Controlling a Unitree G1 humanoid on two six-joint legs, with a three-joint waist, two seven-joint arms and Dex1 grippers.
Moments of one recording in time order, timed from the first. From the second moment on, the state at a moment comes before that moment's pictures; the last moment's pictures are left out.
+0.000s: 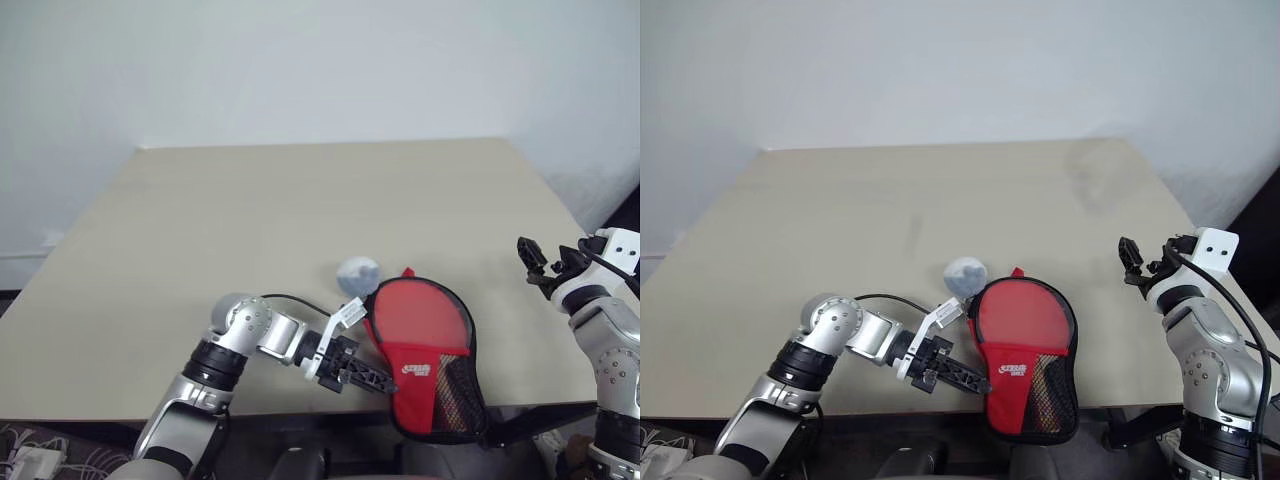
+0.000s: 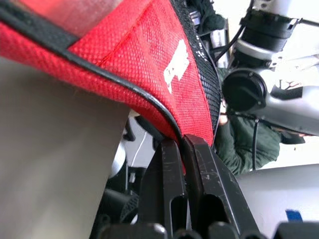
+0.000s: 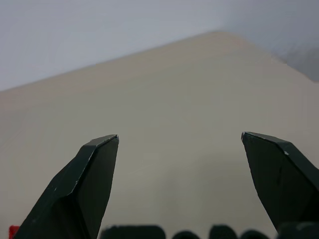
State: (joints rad) left arm -0.52 0.38 -0.27 0.04 -1.13 1.61 -0.63; right arm -0.15 -0.43 -0.45 -0.24 0.58 0.66 0.13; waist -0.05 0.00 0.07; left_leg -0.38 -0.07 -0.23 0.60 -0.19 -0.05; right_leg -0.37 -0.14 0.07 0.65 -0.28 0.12
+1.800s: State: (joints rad) left arm -0.56 0.51 -0.41 0.20 -1.89 1.45 0.14; right arm -0.16 -0.46 -0.41 -0.24 0.57 0.72 0.17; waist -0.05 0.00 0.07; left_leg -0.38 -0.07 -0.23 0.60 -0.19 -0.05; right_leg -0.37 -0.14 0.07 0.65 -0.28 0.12
